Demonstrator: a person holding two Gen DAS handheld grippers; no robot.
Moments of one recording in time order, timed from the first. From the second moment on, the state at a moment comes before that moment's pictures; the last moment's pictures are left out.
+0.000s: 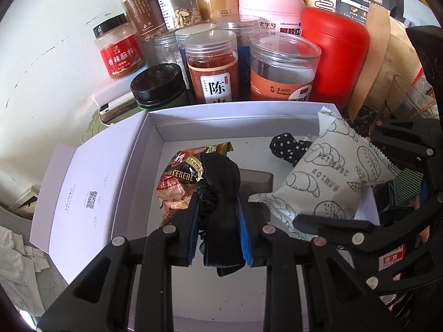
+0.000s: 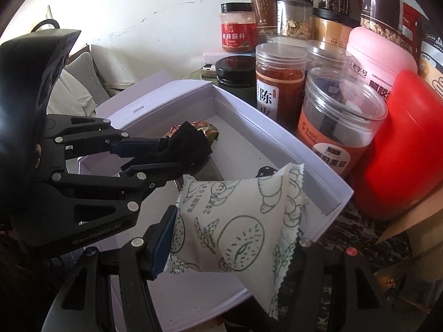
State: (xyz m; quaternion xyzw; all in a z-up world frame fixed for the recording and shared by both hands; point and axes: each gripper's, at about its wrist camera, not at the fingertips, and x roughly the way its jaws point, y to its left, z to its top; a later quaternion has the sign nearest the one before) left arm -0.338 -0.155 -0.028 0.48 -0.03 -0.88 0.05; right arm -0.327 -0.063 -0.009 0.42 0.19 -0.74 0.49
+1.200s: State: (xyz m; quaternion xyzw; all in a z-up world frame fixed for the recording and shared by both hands) left arm -0.310 -0.178 -0.062 0.54 0.06 -0.84 0.07; right arm -0.302 -0.073 -0.026 0.43 0.26 -0.71 0.49
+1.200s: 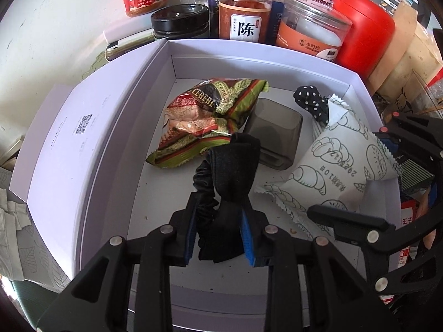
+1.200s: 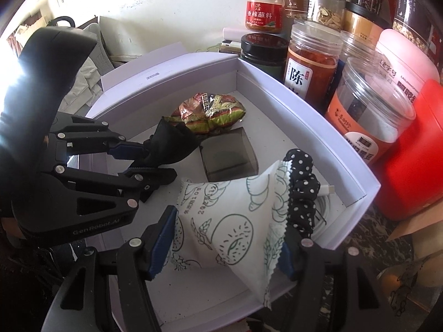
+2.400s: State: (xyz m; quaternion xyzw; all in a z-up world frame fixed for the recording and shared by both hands) left arm -0.245 -0.159 0.066 0.45 0.03 -0.89 0.11; right arm -0.264 -0.022 0.084 0.34 0.23 -0.79 0.46
